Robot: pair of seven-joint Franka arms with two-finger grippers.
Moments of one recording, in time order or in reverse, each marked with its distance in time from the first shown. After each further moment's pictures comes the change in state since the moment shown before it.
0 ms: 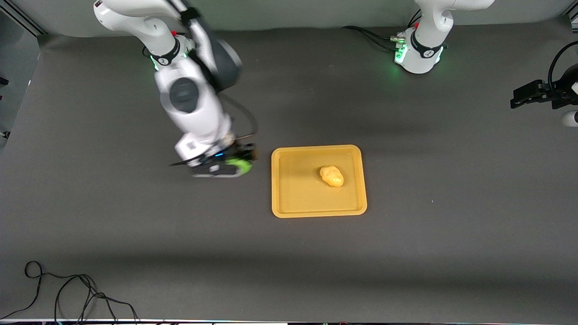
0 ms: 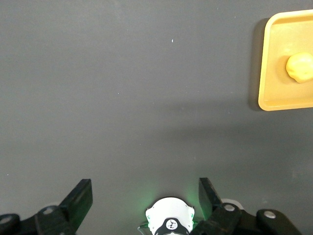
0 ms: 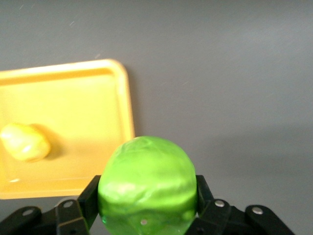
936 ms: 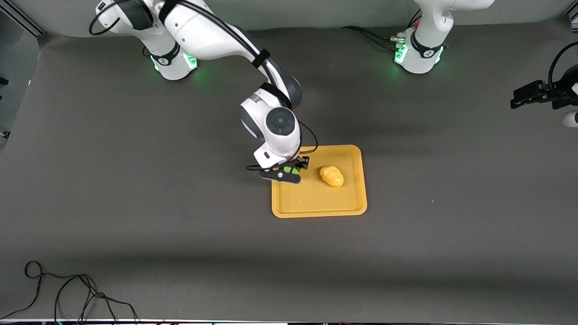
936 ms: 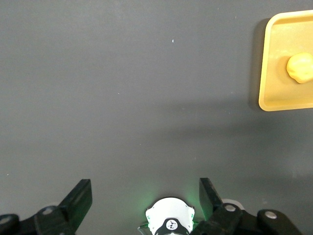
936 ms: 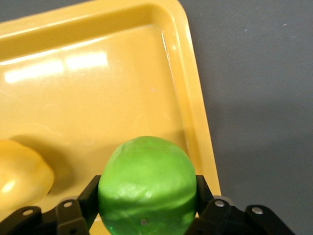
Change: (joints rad) left arm 0.000 0.002 0.002 0.000 0.000 0.002 0.000; right arm 0.132 0.409 -0.001 0.240 0.000 0.109 0.258
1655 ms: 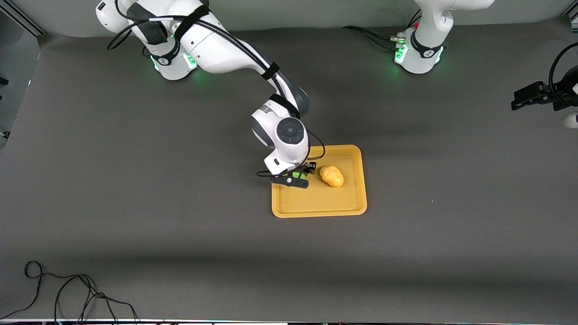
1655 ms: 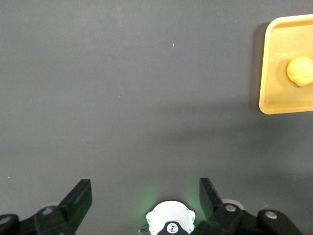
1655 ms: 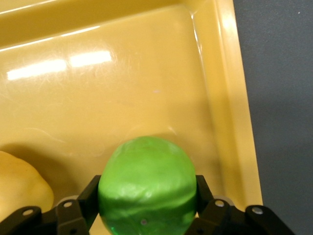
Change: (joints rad) left arm 0.000 0.001 0.000 0.000 0.002 0.013 0.000; right arm 0.002 0.106 0.018 0.089 0.000 0.036 0.013
